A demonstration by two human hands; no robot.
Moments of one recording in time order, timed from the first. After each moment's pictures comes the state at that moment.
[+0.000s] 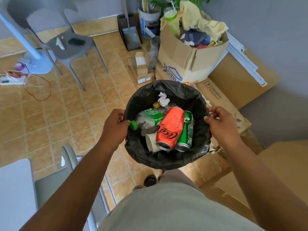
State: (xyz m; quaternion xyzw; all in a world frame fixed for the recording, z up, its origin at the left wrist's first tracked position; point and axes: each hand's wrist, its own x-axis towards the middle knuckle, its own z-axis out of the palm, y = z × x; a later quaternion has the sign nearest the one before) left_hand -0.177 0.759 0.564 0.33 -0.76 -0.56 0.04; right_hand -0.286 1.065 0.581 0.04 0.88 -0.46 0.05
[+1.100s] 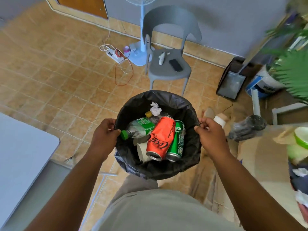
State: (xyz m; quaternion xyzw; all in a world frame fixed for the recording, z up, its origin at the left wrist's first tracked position) left_hand -0.327 0.482 0.544 0.62 -0.52 -0.52 0.27; right_hand -0.634 0.607 0.550 -0.31 0.82 -0.40 0.27
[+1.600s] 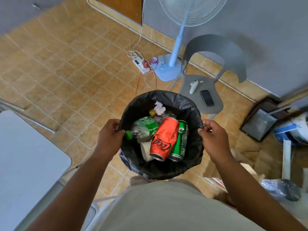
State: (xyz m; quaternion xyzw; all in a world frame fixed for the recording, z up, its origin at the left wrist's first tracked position) left_hand -0.295 0.244 0.550 0.69 -0.47 -0.47 0.30; right_hand -0.613 0.307 0.561 -0.41 0.79 -0.35 0.28
